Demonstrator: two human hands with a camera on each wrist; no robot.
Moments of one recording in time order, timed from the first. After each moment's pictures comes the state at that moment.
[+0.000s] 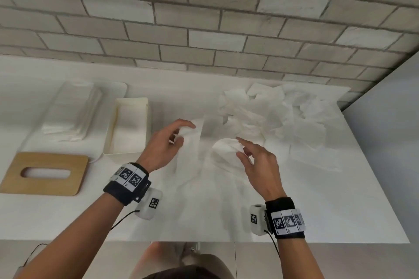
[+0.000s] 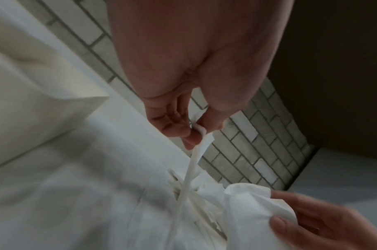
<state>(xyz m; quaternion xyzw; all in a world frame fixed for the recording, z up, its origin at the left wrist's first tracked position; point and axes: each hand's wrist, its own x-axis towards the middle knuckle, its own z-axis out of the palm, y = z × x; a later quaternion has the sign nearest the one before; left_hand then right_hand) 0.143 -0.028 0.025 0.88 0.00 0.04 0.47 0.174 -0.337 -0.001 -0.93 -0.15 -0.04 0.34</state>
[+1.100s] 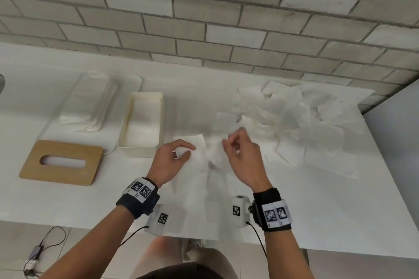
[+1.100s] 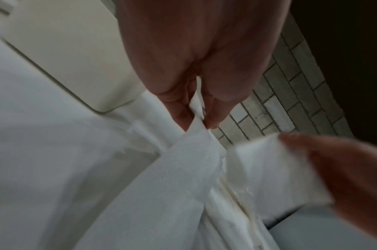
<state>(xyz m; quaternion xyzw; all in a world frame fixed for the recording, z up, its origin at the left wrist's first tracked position) 0.106 -0.027 -0.025 0.82 0.14 0.03 0.55 0.173 -0.253 0.024 -0.88 -0.15 0.04 0.46</state>
